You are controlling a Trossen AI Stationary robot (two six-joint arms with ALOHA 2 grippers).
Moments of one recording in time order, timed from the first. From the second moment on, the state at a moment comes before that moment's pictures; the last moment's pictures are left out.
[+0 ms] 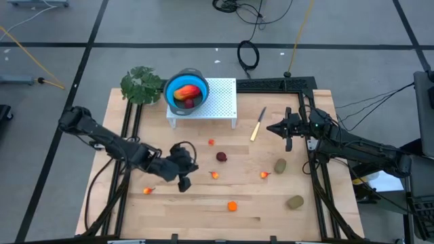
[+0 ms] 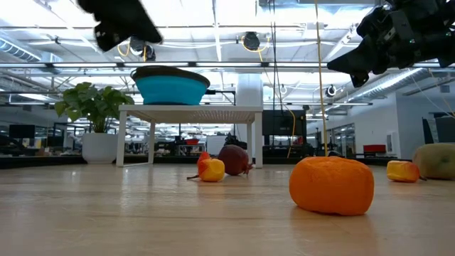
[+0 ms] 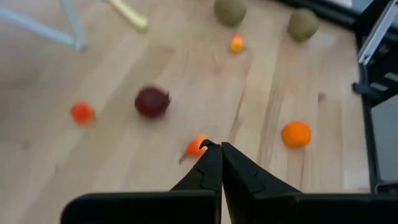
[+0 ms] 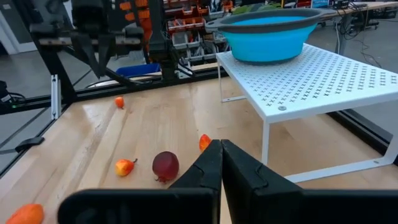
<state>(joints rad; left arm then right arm) -0.45 1.34 0.94 -0.36 -0.42 -0.69 -0.47 0.47 0.27 0.07 -0.37 0.07</state>
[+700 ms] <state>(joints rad) -0.74 1.34 0.81 -0.73 -0.10 -1.12 -0.47 0.47 0.27 0.07 -0.37 0.07</state>
